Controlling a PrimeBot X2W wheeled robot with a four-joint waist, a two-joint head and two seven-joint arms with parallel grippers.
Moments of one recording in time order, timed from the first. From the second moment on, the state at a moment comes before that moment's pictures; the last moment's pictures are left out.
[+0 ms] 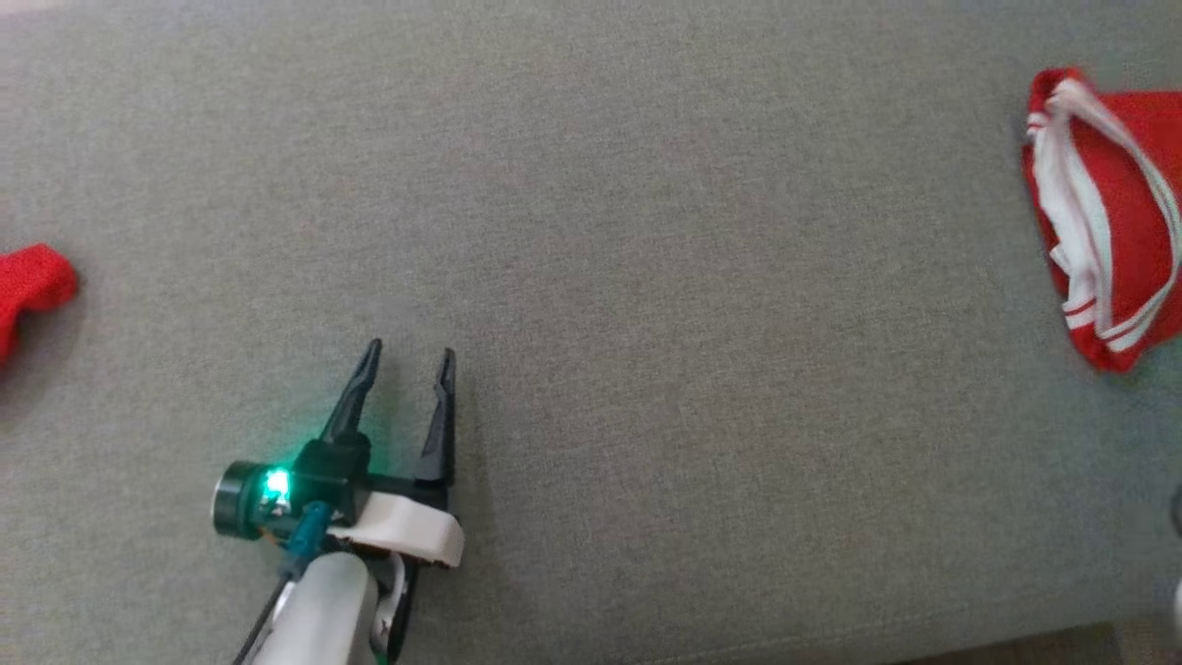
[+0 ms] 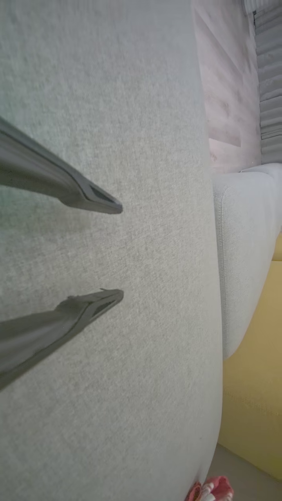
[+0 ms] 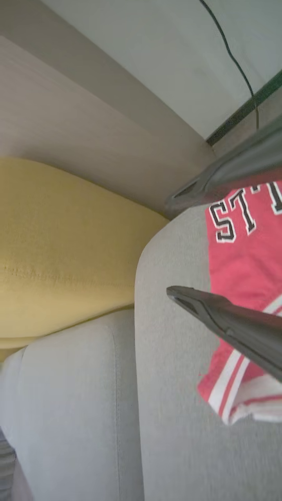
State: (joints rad) left arm -0.24 0.04 -0.25 0.43 -0.09 0.00 -0.25; right arm -0.88 -0.32 -0.52 1.04 -0.35 0.13 -0.24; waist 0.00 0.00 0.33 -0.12
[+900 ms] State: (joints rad) left arm -0.12 0.04 -0.15 0.43 -0.13 0.03 -0.25; right arm -0.33 -0.05 -0.08 0.69 0.06 0.13 -0.25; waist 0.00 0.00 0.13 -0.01
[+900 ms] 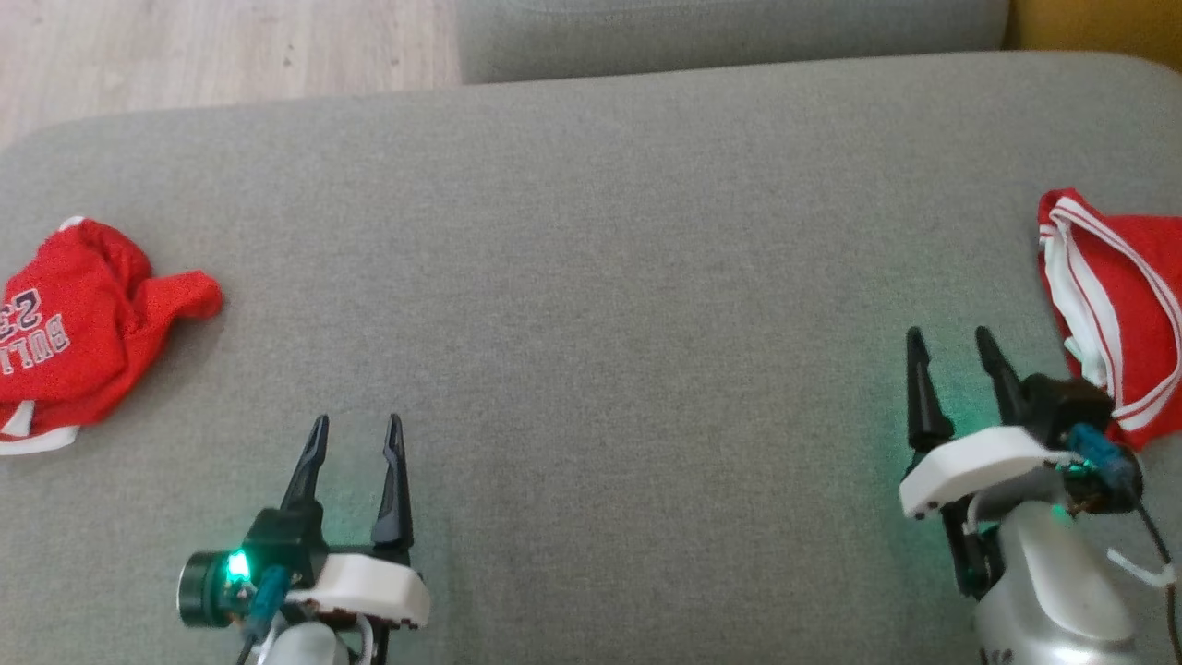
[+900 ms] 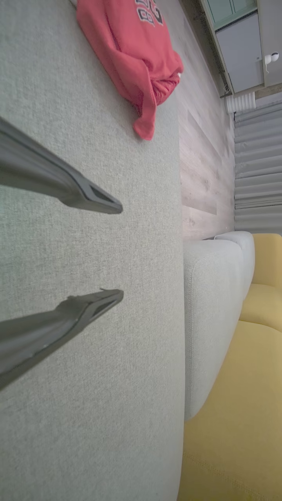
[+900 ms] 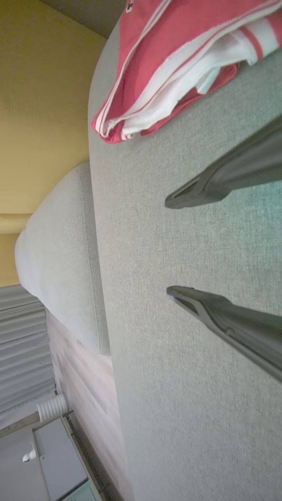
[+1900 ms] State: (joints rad) left arm -0.03 0.04 -0.13 0.42 -0.16 0.04 -0.25; right arm -0.23 -0.05 0.00 0.65 0.14 0.13 -0.25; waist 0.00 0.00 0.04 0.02
